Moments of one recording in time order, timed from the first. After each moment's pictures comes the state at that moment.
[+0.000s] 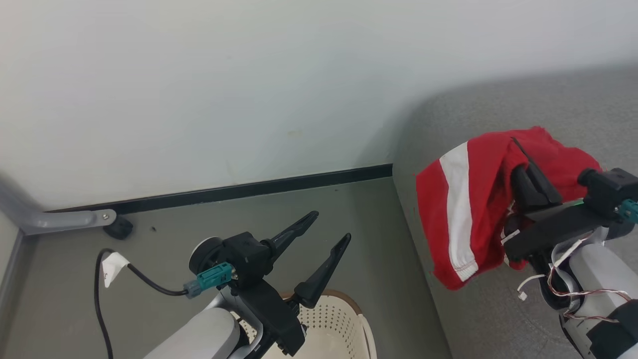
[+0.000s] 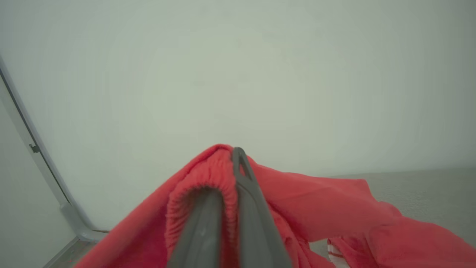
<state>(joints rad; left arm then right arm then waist) -0.60 0.28 -0.88 0.27 -0.76 -0.10 -0.19 -0.63 -0.38 0.50 0.48 0.68 0.07 -0.26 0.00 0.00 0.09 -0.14</state>
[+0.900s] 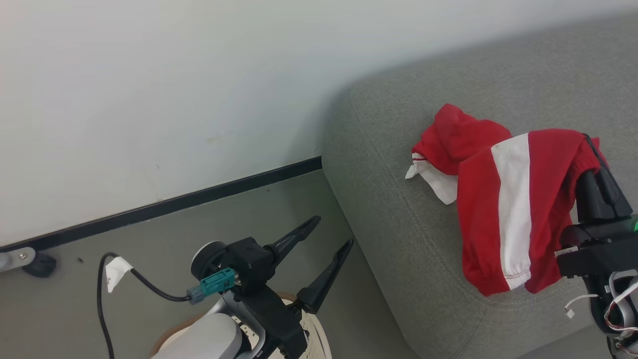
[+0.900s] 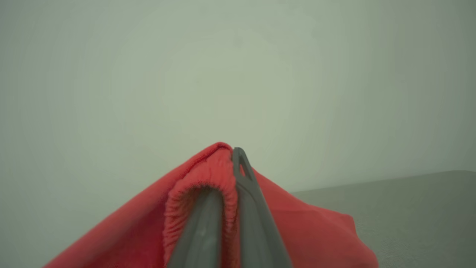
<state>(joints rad) -0.59 0.29 -0.89 0.24 -0.76 -0.08 -0.18 -0.40 -0.46 0.27 0.13 0.57 0.00 -0.26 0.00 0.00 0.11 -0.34</state>
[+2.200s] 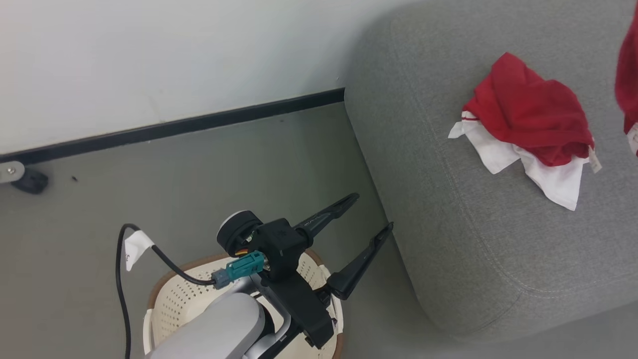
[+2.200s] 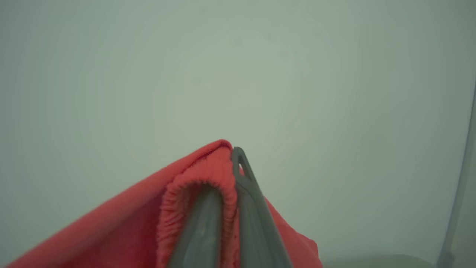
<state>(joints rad) -0.67 0.25 -0.93 0.17 -0.72 -0.08 -0.15 -0.86 -0.67 0.11 0.37 0.56 0.12 -0.26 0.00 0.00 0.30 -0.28</state>
